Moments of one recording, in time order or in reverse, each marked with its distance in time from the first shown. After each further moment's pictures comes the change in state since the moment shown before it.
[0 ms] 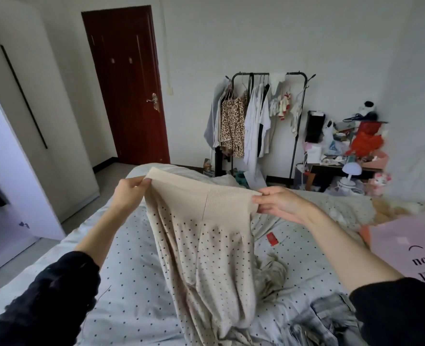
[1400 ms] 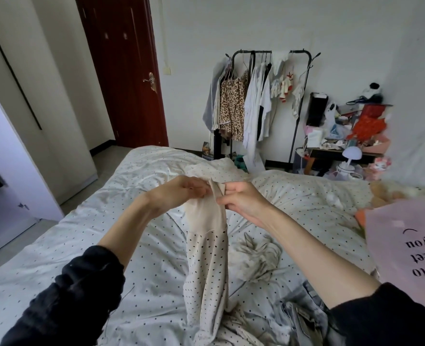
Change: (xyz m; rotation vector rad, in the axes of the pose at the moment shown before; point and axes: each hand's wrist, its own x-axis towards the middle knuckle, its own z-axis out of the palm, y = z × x) left_hand -0.052 0.046 0.062 0.004 -0.752 0.135; right_hand -0.009 0.014 0.077 0.080 0.021 -0.100
